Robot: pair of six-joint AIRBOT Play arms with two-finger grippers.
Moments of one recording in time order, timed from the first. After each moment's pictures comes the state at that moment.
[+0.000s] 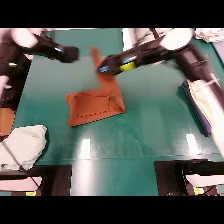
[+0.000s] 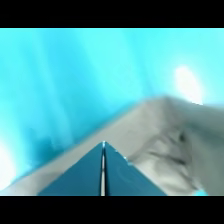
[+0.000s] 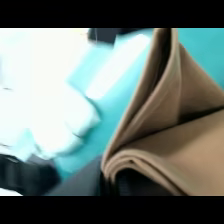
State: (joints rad) left arm -0.22 -1.45 1.73 1.26 -1.07 -1.55; right arm 0.52 -1.52 1.68 -0.61 1.07 1.25
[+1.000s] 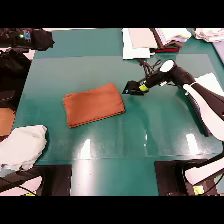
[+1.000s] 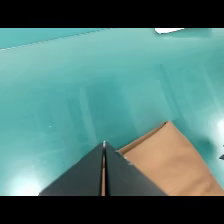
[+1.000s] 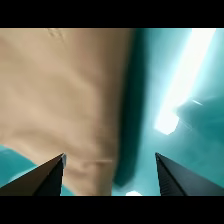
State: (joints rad) left arm -0.21 -1.24 1.70 1.36 -1.07 -1.53; right arm 0.20 -1.69 1.37 -0.79 1.14 1.33
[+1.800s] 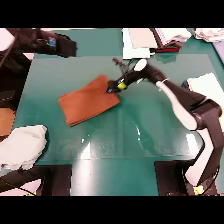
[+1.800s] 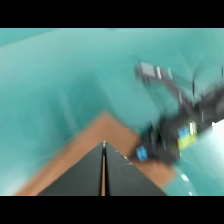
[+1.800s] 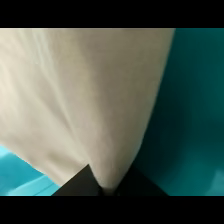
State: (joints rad) left arm -0.40 -1.27 1.68 1.35 -1.02 -1.51; right arm 0.36 -1.93 1.76 -0.79 1.15 1.34
